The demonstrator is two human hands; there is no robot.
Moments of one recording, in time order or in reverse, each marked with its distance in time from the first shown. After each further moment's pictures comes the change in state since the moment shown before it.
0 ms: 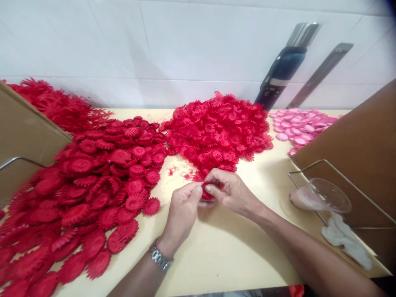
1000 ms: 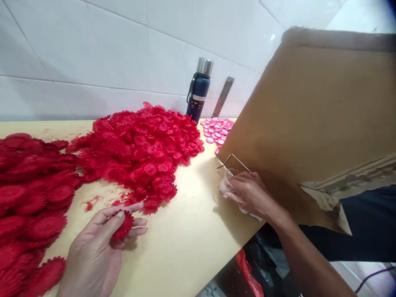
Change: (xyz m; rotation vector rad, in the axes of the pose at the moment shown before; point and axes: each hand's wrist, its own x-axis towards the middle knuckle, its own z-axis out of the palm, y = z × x) left_hand 0.008 0.013 0.003 -0.094 0.270 -0.142; right_hand -0.125 0.006 -0.137 -1.109 0.150 0.287
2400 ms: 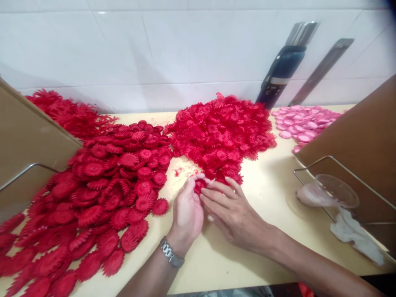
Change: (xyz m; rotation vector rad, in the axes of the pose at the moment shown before) left_hand -0.003 -0.007 0.003 -0.406 -0.099 0.048; right_hand 0.037 -0.170 0.050 0.491 0.183 -0.610
